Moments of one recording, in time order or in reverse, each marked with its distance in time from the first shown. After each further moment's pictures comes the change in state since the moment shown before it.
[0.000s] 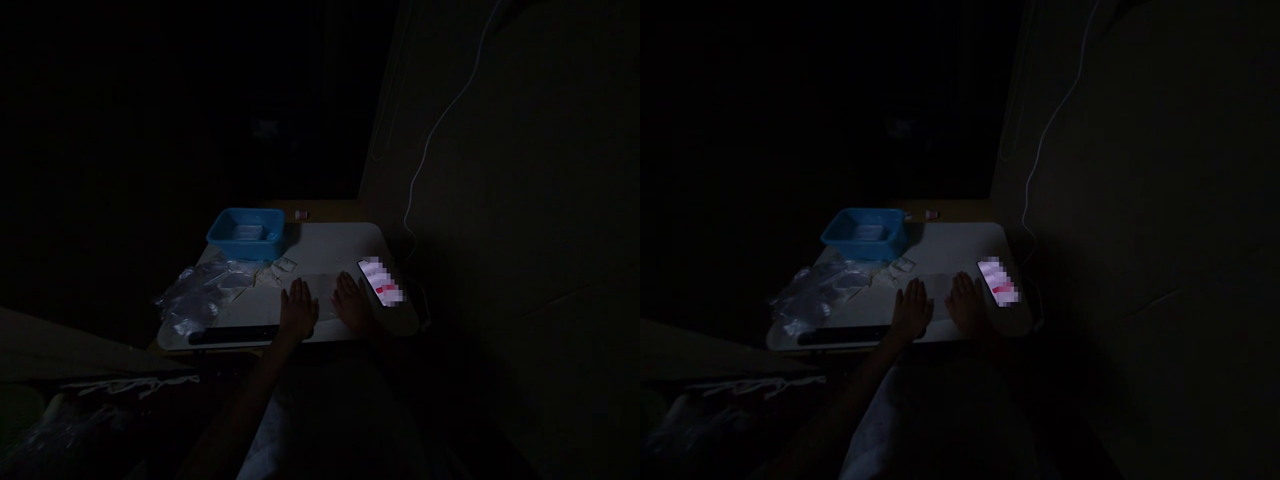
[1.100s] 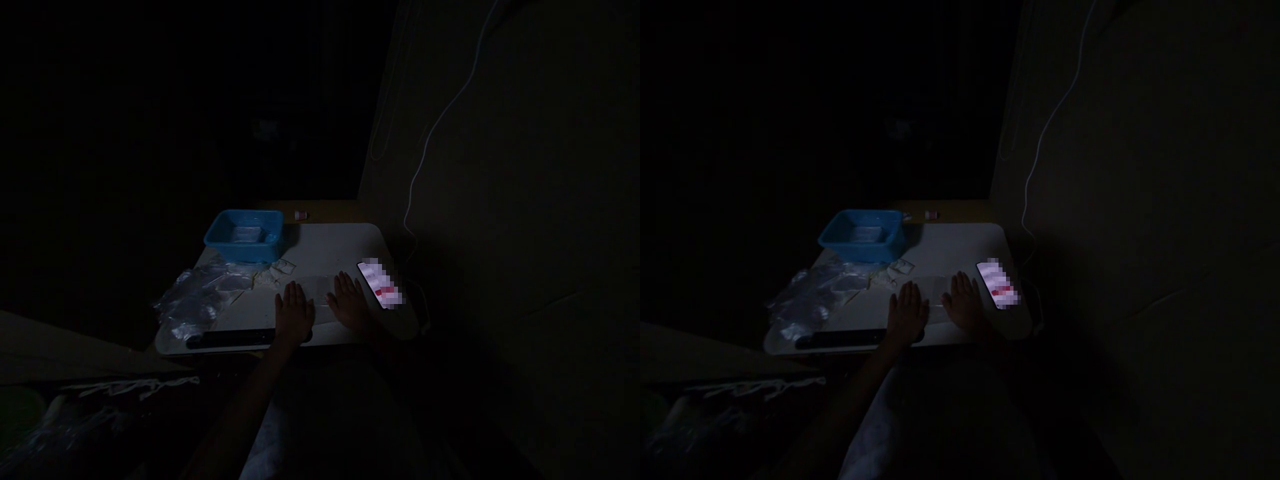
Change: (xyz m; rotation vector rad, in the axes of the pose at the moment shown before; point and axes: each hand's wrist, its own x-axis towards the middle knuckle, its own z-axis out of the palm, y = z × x) left_hand -0.004 -0.001 -0.002 0.011 0.000 -0.101; right_hand 0.007 0.006 0.015 -0.088 0.015 0.017
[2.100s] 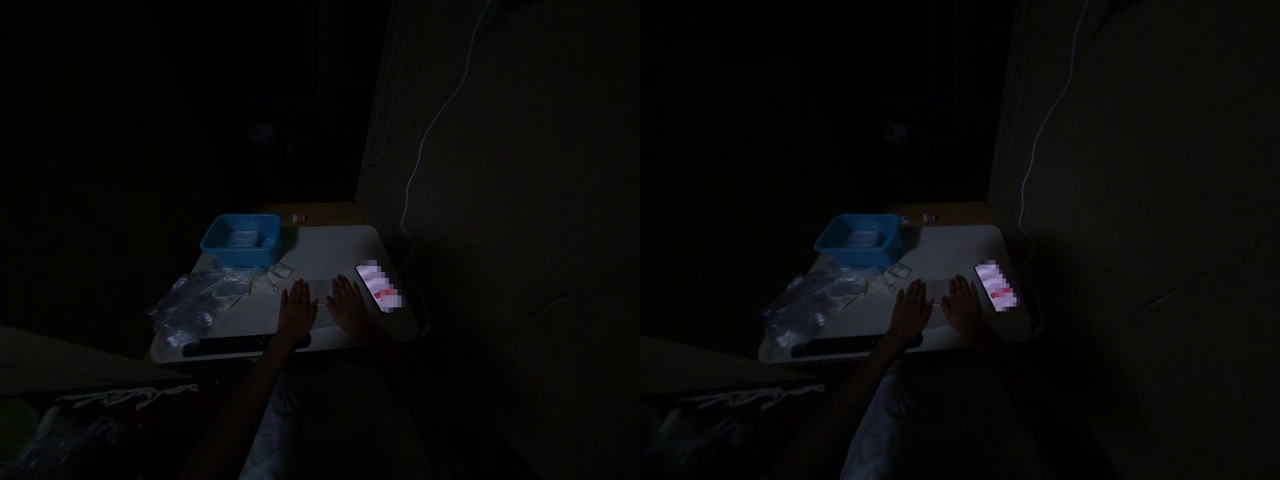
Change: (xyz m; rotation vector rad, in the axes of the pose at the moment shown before) left_hand 0.019 -0.001 0.002 -0.024 -0.001 0.172; right_hand -0.002 -0.001 0.003 -0.015 0.066 -0.003
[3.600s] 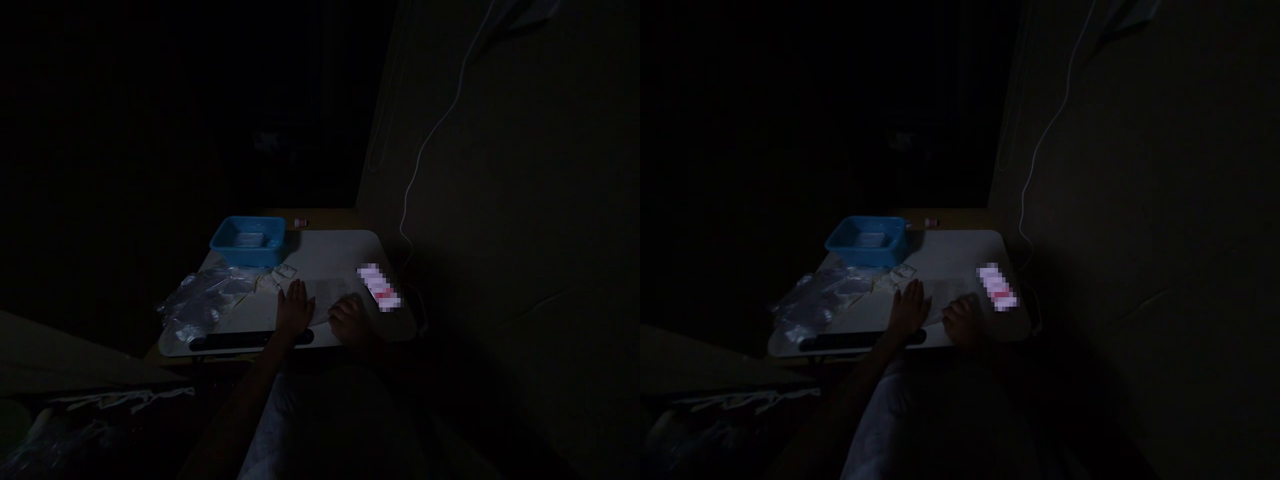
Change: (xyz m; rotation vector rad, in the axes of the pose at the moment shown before) left_hand -0.001 -0.008 -0.003 -0.057 0.060 -0.055; right_hand -0.024 -0.007 -0.027 0.095 -0.023 -0.379
